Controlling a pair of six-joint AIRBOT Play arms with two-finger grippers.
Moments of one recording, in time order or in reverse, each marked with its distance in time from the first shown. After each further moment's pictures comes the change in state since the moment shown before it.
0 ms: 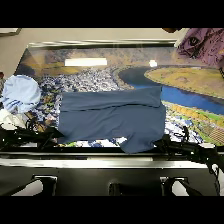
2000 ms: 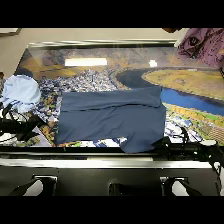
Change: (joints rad) left arm -0.023 0.218 0.202 0.268 -0.019 -0.335; right arm 0.000 -0.002 0.046 -0.148 0.126 0.111
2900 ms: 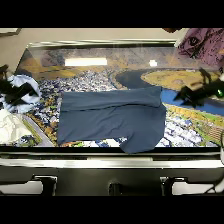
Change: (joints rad) left arm -0.080 -0.471 0.761 0.176 -0.204 0.007; right arm 0.141 -0.457 1.128 -0.331 0.241 0.200
